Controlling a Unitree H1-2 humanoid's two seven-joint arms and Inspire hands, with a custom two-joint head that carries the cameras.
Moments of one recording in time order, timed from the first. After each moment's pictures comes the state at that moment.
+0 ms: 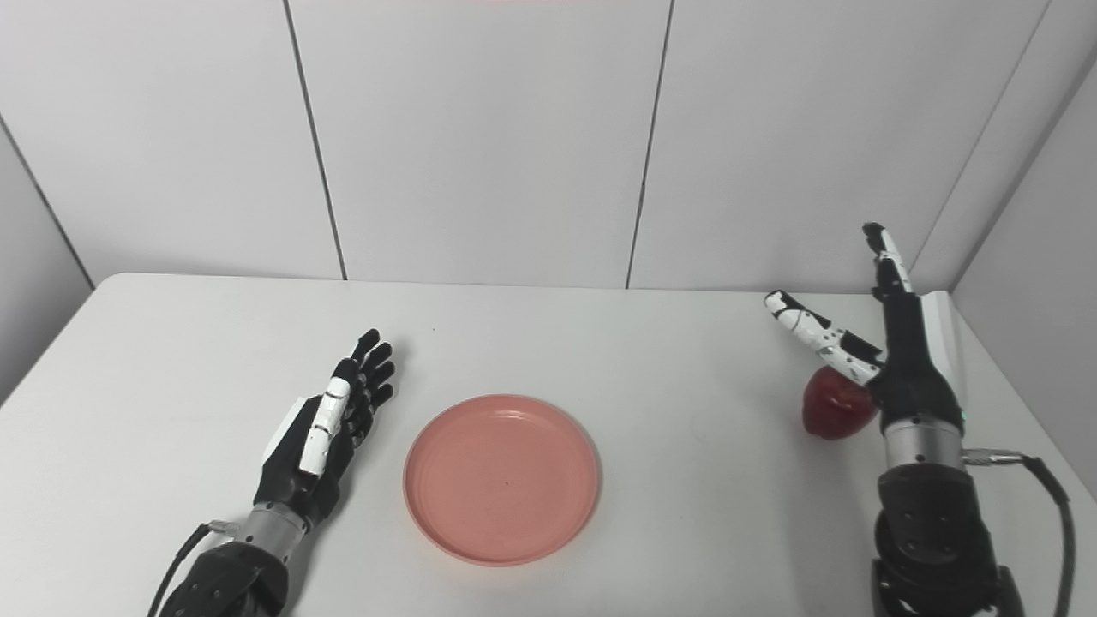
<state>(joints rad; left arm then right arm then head) -0.20 0.05 -0.03 0.01 -0.13 0.09 -0.18 -0.29 -0.32 -0.15 -0.30 -0.34 0.43 -0.03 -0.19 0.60</state>
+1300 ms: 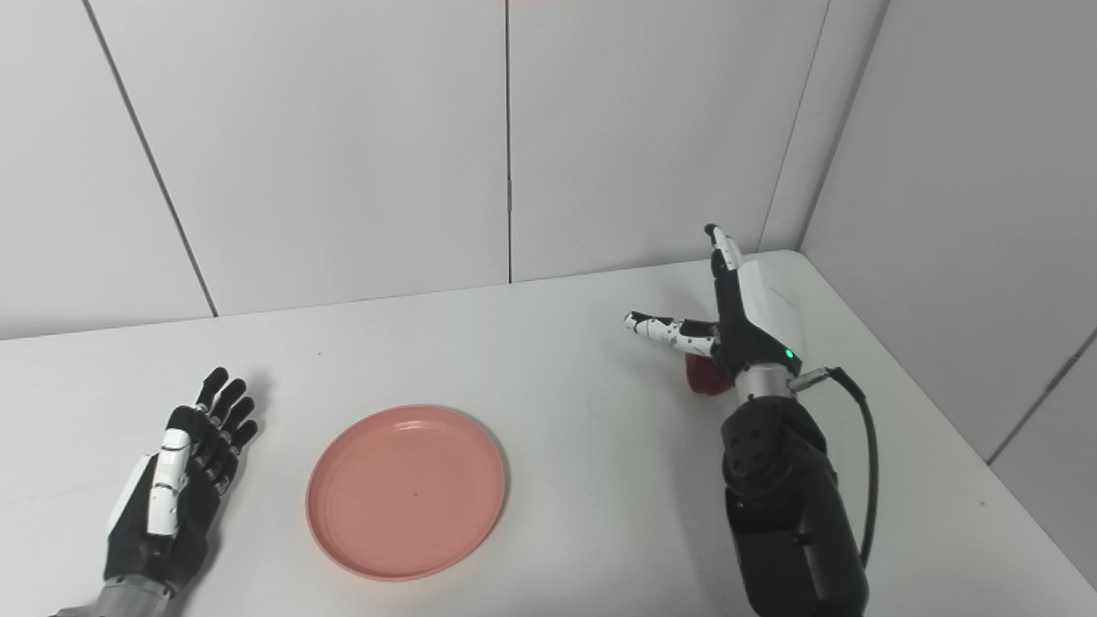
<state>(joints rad) -0.20 0.10 0.02 0.06 -0.21 0.03 -0.25 -0.33 -0.25 -0.15 -0.18 -0.84 0.47 0.15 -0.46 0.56</state>
